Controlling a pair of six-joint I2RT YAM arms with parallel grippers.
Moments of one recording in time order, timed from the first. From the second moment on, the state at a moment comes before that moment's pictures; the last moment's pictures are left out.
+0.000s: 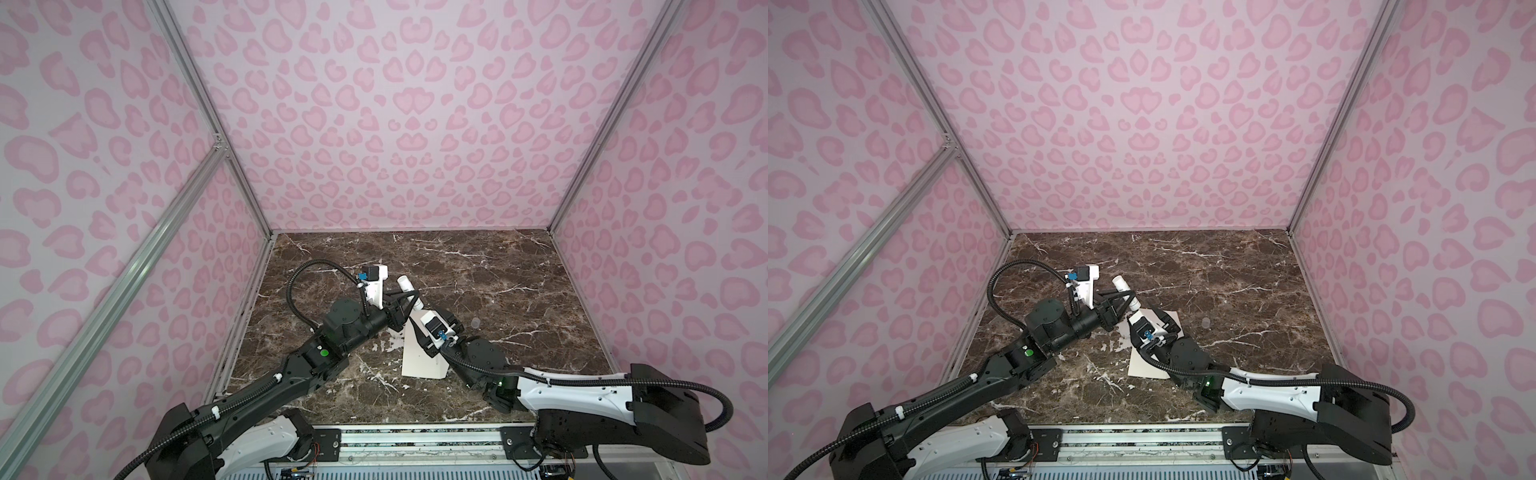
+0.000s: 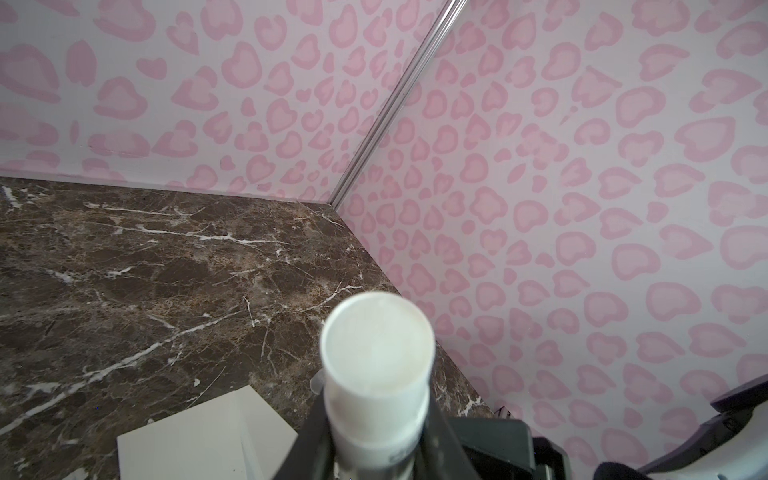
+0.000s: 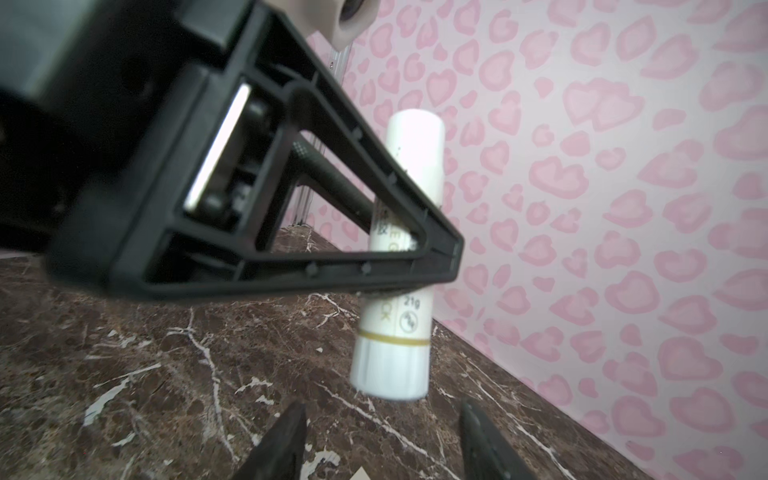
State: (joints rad) left arm -0.80 1.06 0.68 0.35 0.10 -0.60; right arm 1.15 1.25 0.51 0.79 0.56 -0.36
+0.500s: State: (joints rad) left arm -0.80 1.07 0.69 0.35 0.10 -0.61; right arm 1.14 1.33 0.57 0.84 0.61 -0.38
